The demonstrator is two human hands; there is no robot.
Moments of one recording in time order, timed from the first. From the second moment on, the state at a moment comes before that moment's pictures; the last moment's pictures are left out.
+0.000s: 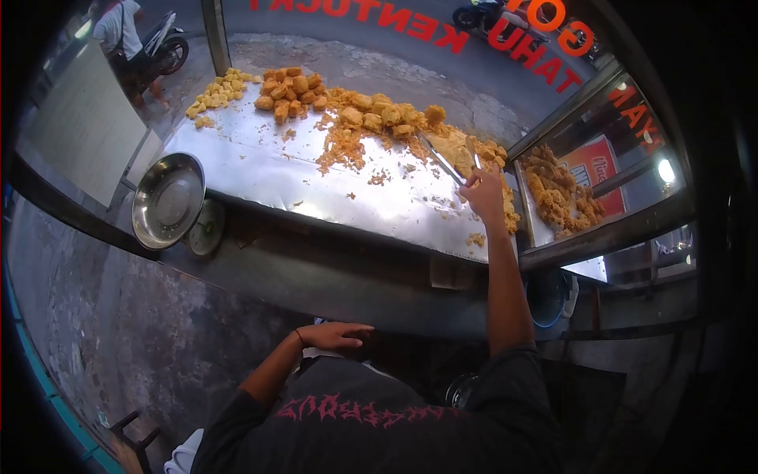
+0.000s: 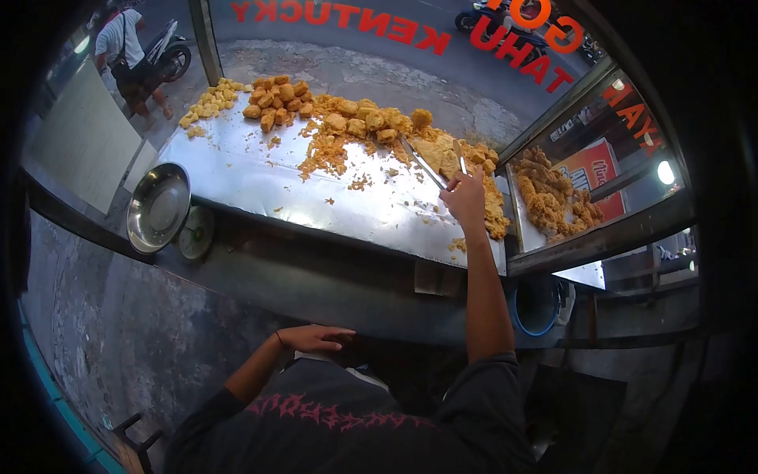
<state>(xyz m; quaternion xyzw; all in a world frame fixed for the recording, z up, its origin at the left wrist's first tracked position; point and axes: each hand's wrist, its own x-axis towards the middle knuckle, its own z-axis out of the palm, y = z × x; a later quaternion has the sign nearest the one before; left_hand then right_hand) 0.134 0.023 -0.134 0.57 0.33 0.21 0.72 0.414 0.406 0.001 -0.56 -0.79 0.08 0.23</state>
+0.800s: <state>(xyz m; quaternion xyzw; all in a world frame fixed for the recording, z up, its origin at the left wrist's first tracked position) 0.043 0.037 -0.152 0.52 0.74 0.43 -0.02 0.370 0.513 0.035 -0.63 -0.75 0.22 0.01</state>
